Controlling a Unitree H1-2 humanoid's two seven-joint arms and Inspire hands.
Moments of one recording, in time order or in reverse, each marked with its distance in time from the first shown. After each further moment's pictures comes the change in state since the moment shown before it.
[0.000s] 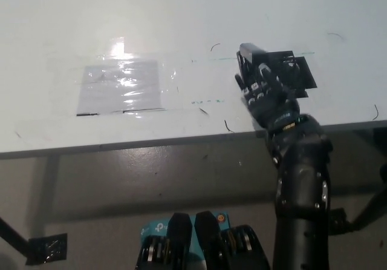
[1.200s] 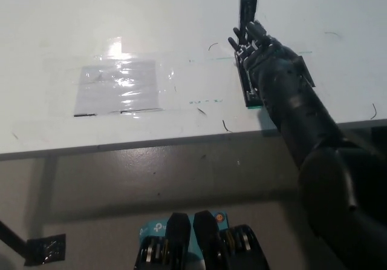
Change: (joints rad) left_arm 0.005 -0.012 -0.003 0.000 -0.014 -0.001 0.000; right_arm -0.524 -0.275 0.022 1.113 -0.116 -0.462 0.161
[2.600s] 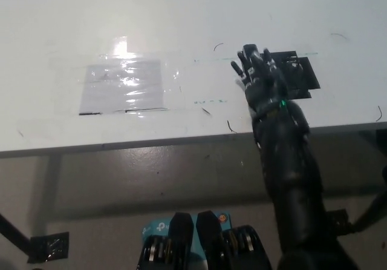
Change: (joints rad) left_arm -0.004 -0.003 -0.002 0.004 -0.004 0.001 0.001; right_arm 0.497 0.170 0.096 -0.778 -0.012 0.166 0.035
